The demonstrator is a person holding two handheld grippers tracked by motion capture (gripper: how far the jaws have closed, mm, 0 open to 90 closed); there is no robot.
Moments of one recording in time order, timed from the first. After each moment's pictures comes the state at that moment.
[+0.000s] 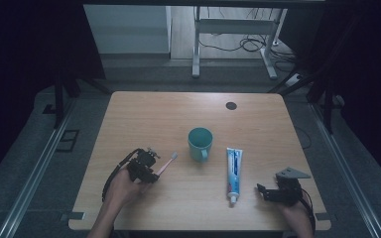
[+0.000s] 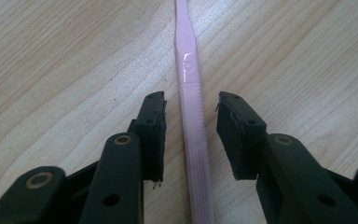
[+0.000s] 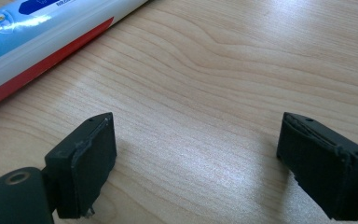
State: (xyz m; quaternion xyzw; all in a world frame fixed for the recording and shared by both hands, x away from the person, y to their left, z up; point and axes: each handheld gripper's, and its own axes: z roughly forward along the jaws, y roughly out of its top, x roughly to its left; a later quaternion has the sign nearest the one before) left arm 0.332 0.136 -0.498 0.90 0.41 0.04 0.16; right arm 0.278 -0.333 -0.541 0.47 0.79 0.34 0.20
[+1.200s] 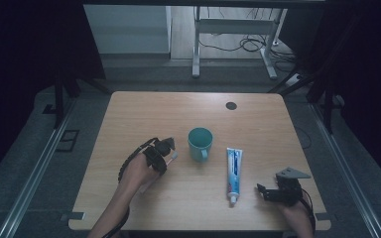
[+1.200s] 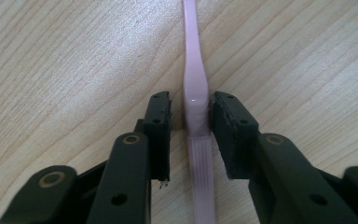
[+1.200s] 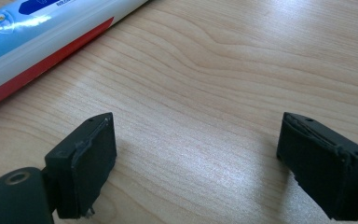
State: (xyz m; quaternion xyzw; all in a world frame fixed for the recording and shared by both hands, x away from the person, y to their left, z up) left arm 0.381 0.093 -0.500 0.91 0.41 -0.01 0.03; right arm 0.278 -0.333 -0.541 0.47 0.79 0.34 0.20
